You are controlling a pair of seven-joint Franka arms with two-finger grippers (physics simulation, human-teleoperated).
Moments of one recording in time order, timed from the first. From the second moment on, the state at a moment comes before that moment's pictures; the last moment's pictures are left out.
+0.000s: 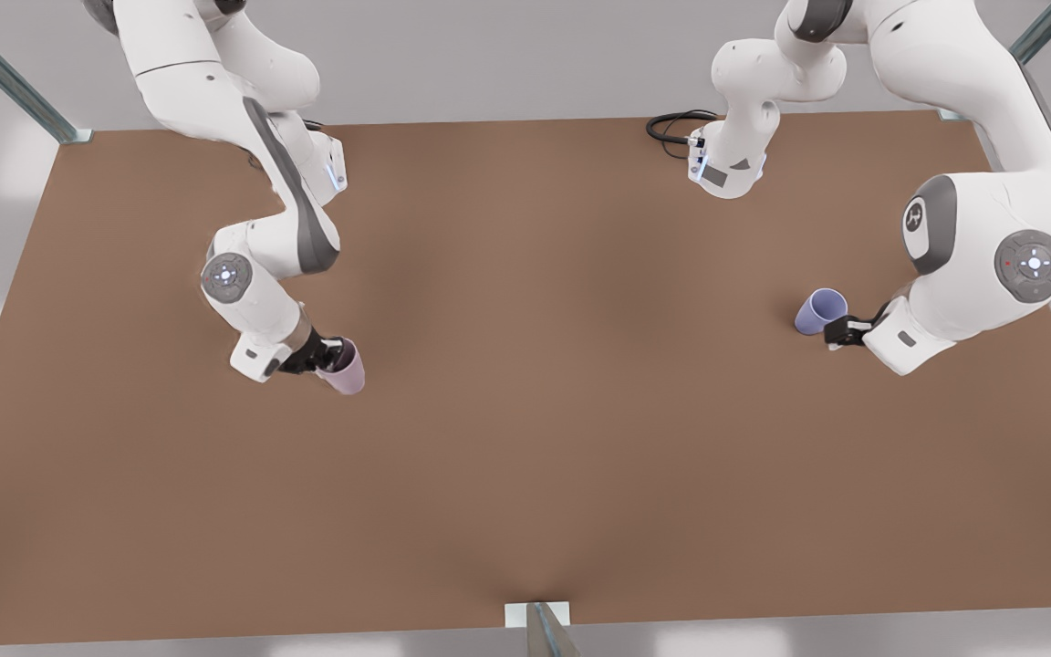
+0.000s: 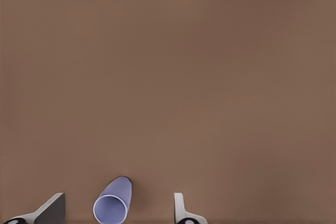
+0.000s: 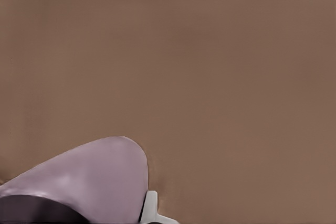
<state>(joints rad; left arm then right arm) -0.13 0.27 0.10 -1.41 0.03 1.57 0.09 0.17 0.19 0.17 -2.03 0.07 2.34 0.01</state>
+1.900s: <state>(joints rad) -0.09 0.04 0.40 -2.49 0.13 2.41 0.16 -0.06 0.12 0.01 -1.40 0.02 1.54 0.29</state>
